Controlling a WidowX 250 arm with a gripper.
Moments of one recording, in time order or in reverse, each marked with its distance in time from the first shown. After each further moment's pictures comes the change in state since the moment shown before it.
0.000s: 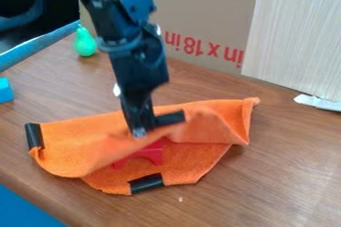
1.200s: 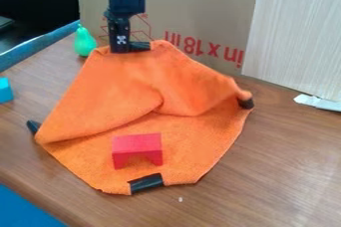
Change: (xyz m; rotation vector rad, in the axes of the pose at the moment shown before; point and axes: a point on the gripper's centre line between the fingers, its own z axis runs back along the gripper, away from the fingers) arm -0.021 0.164 -0.010 -0.014 0.231 0.041
